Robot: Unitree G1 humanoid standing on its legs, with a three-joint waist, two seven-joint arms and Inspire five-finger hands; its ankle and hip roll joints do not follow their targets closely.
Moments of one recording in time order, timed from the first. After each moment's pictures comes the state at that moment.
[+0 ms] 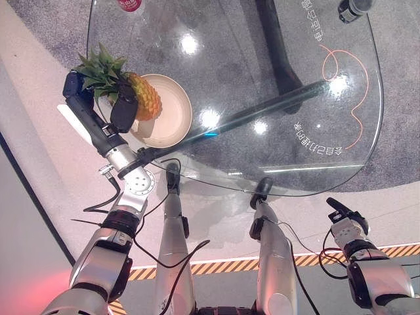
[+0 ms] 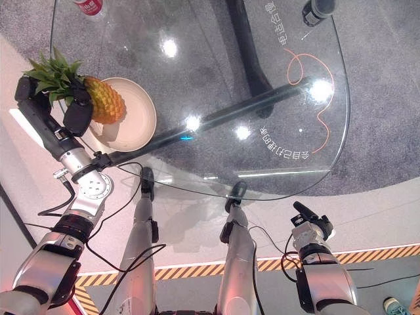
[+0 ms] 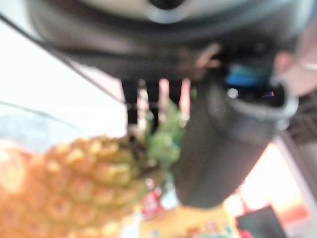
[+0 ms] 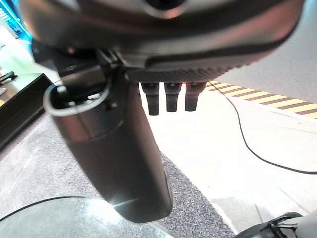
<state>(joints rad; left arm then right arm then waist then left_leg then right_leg) -0.70 0.43 -0.22 0.73 -0.06 -0.74 1.01 -0.60 -0.47 0.01 1.28 1.10 -0.08 -0.48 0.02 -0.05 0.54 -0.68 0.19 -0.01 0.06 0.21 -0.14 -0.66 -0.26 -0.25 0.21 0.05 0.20</state>
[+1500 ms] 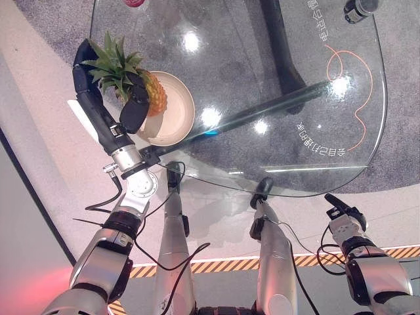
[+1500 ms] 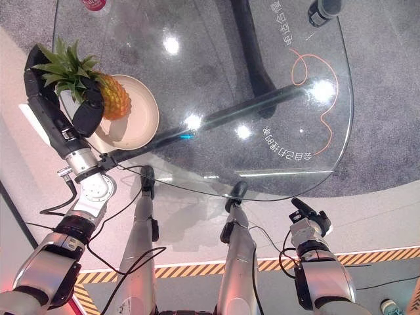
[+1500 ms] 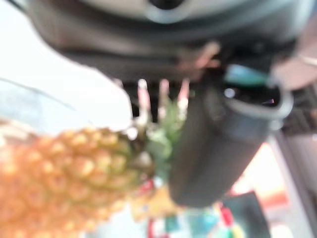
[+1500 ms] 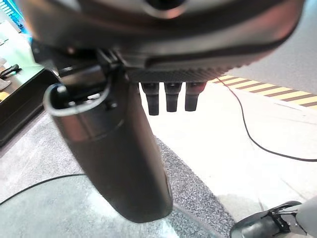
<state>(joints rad) -0.69 0.43 -0.27 0.73 -0.06 -0.81 0.92 -0.62 -0.46 0.01 1.28 1.10 -0.09 -0.48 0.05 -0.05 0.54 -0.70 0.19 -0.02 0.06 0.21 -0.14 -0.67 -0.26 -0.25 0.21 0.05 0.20</state>
